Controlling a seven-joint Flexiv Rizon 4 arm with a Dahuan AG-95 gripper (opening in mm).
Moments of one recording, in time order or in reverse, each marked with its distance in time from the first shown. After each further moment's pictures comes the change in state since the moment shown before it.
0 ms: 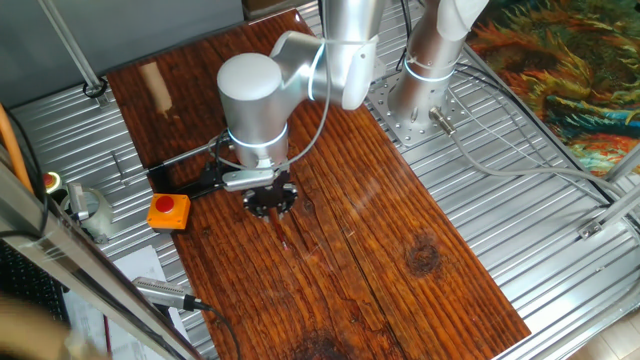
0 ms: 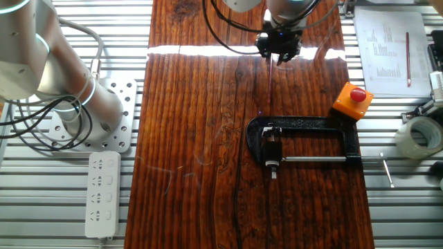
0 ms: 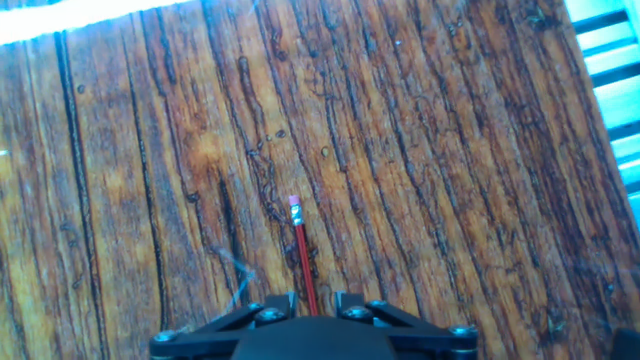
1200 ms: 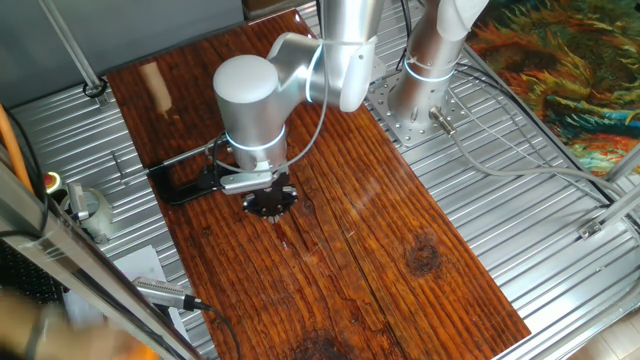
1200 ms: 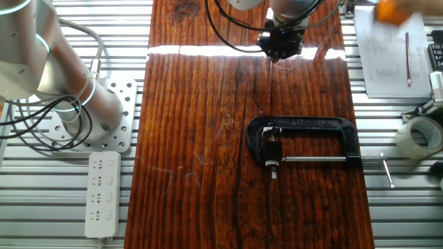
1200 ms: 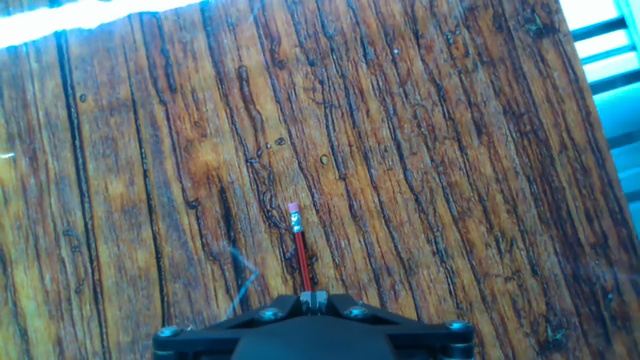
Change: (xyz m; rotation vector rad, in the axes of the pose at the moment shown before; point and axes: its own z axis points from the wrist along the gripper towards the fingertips) arm -0.005 0.001 -0.001 -0.012 0.001 0.004
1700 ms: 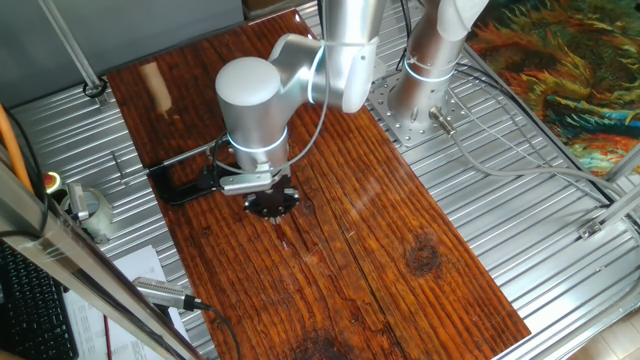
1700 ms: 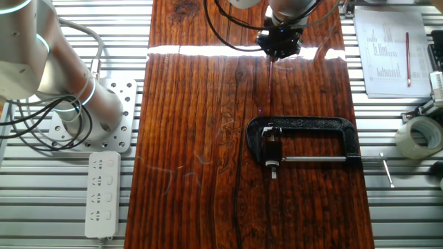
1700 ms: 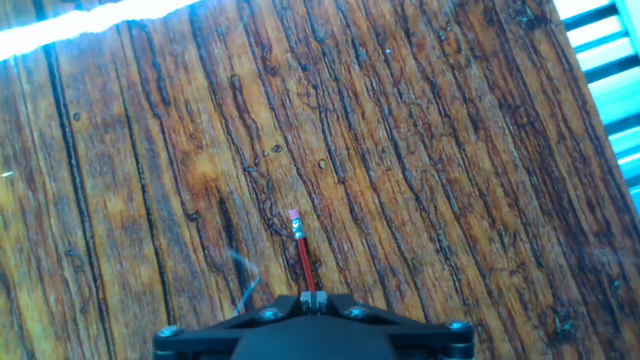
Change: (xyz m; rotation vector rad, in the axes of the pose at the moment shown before) arm -0.003 0.002 0.001 0.003 0.001 0.044
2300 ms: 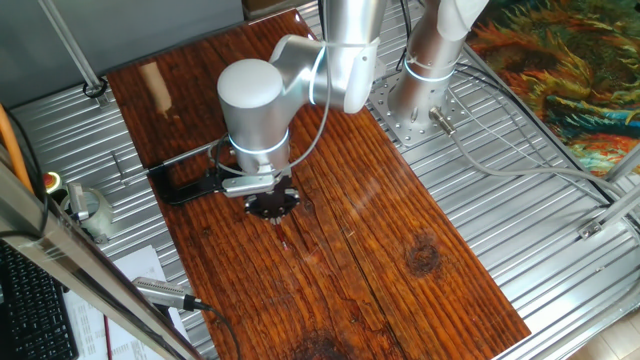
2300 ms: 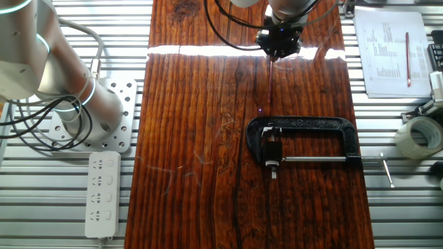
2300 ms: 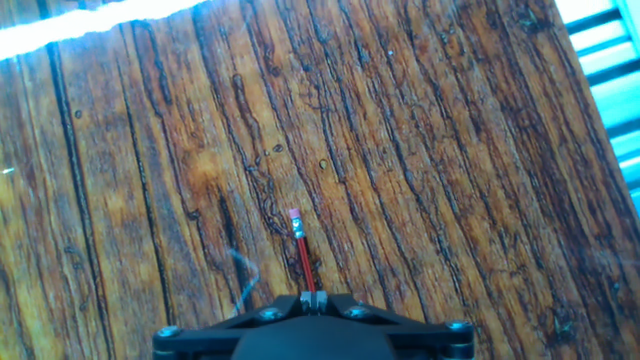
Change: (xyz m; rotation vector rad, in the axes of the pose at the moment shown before) arm 0.000 0.000 0.000 0.006 0.013 -0.069
